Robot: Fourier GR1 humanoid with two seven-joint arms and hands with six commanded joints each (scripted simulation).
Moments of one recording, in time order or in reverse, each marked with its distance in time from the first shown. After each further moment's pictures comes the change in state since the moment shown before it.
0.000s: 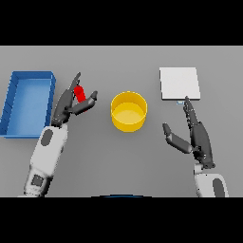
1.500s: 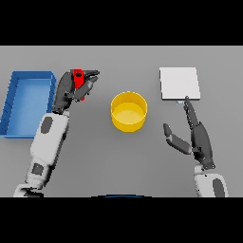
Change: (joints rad) left arm -0.121 0.003 0.030 0.010 0.084 -0.006 -0.096; right arm 0.004 -0.007 0.005 -0.001 0.021 -0.008 -0.047
